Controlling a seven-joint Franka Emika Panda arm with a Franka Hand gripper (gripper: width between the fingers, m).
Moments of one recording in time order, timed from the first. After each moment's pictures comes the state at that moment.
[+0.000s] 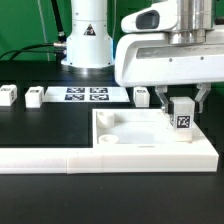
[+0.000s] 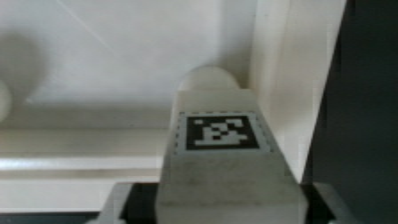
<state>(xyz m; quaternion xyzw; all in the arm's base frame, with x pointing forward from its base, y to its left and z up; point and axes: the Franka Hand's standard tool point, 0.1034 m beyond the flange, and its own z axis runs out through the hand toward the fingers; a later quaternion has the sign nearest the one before) 0.624 0.117 0.074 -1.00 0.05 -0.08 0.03</state>
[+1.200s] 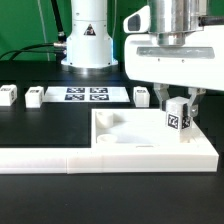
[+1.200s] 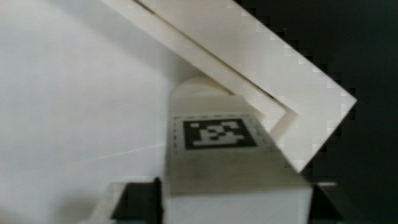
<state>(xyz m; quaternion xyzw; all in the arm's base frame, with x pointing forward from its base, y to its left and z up) 0.622 0.112 0.072 -0.89 0.46 -0.05 0.06</state>
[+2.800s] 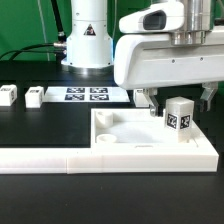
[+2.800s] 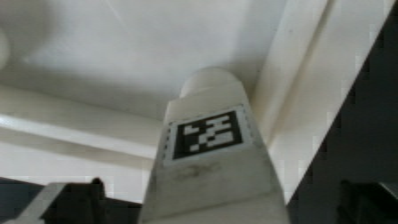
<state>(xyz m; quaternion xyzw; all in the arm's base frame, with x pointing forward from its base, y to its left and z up) 0.622 0.116 0.073 -0.99 -0.13 -0.07 0.01</state>
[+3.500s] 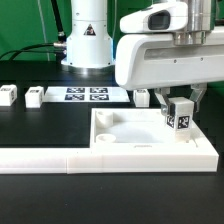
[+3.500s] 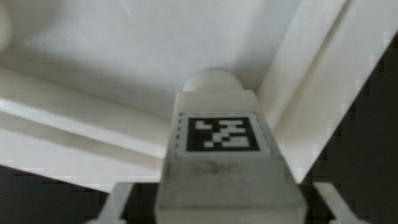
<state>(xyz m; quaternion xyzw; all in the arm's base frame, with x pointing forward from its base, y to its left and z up) 0.622 0.115 0.072 -0.98 -0.16 -0.07 0.01</state>
